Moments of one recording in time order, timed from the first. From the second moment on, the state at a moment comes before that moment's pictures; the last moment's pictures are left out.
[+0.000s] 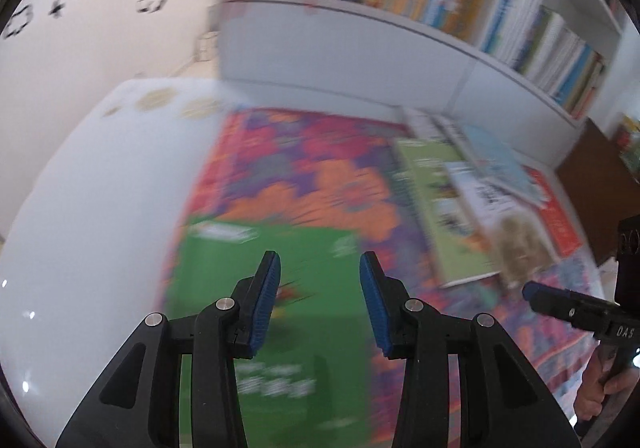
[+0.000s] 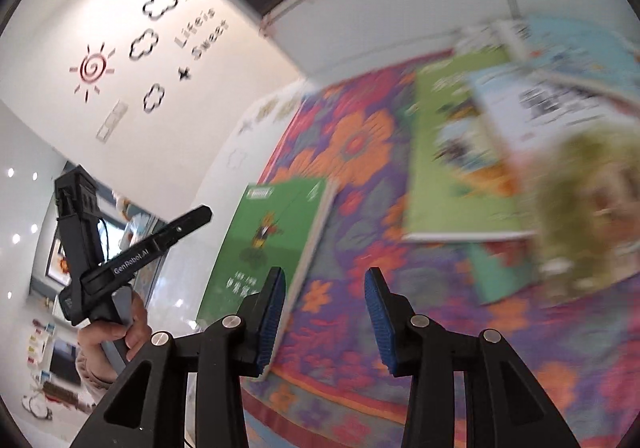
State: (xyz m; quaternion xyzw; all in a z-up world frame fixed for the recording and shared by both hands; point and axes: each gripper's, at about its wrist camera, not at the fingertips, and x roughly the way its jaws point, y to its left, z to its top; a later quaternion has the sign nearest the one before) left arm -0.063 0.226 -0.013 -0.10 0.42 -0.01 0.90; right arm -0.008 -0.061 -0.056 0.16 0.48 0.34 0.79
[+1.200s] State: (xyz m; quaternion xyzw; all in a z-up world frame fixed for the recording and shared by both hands) left arm 0.136 0.000 -0.072 -0.08 0.45 -0.20 0.87; right arm 0.146 -0.293 -0.126 0.39 0.44 0.17 0.79
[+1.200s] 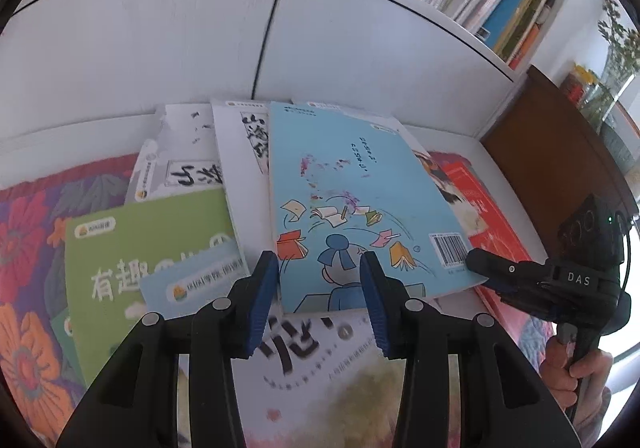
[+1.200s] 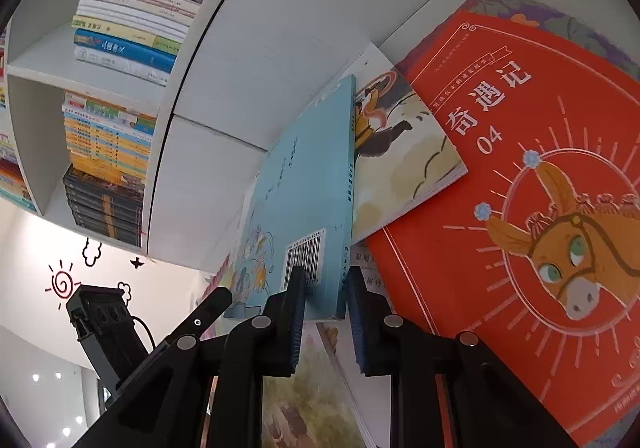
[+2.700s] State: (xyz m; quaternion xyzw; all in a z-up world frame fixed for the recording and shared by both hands) left arm -0.060 -0.044 -0.089 0.00 0.48 -0.31 0.82; right arm 0.002 -0.297 -0.121 0.29 0.45 0.29 0.79
